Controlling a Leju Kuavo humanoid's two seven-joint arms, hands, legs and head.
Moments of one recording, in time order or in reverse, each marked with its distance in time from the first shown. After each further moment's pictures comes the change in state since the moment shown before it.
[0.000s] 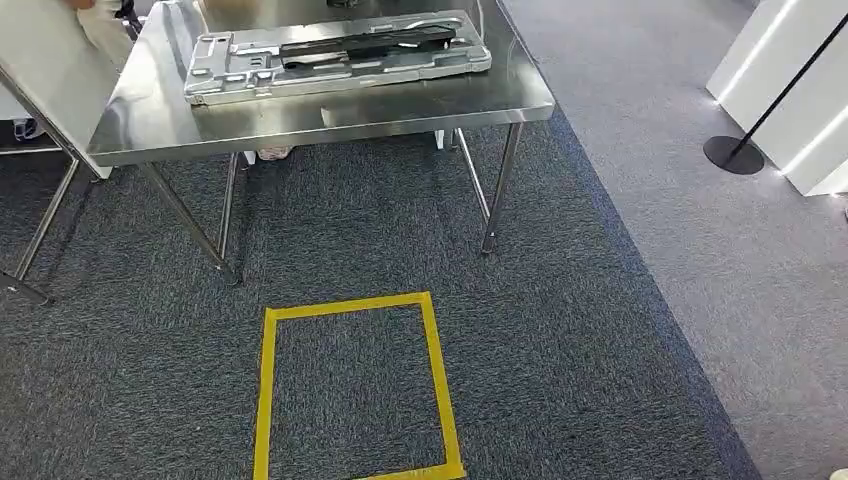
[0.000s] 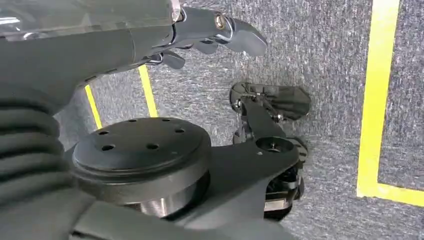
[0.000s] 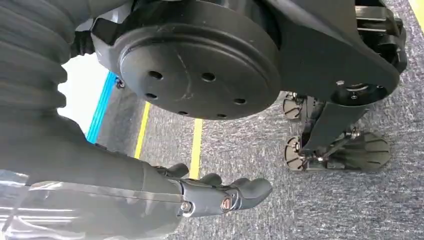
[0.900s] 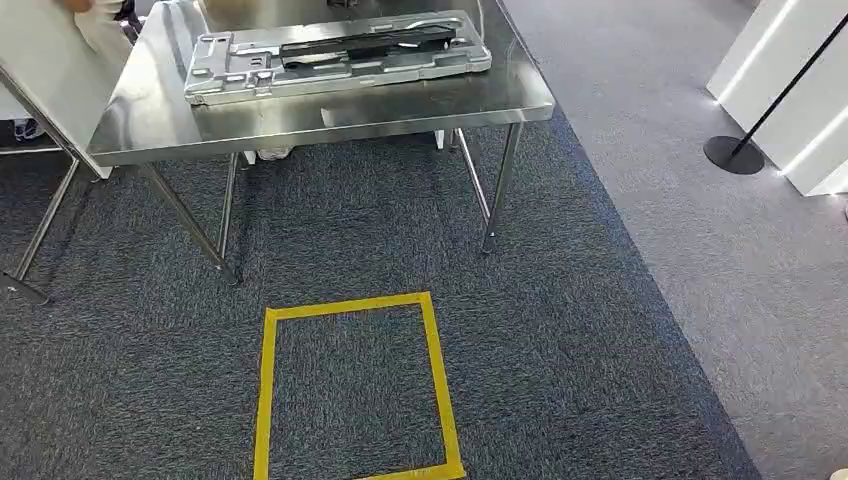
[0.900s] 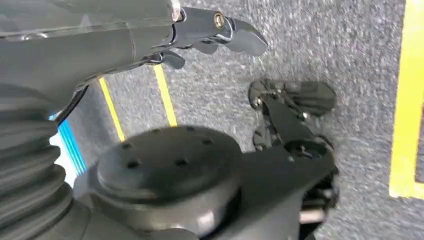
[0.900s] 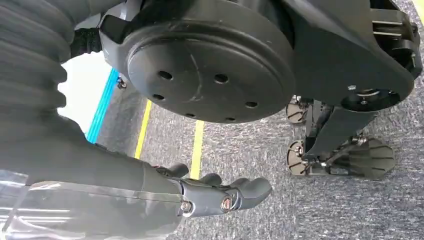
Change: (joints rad) left arm 0.066 0.040 -0.255 -0.029 0.214 -0.038 0.061; right arm 0.046 -0.024 0.130 -0.032 -0.125 -0.003 -0.002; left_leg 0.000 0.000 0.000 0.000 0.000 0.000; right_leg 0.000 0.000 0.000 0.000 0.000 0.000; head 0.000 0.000
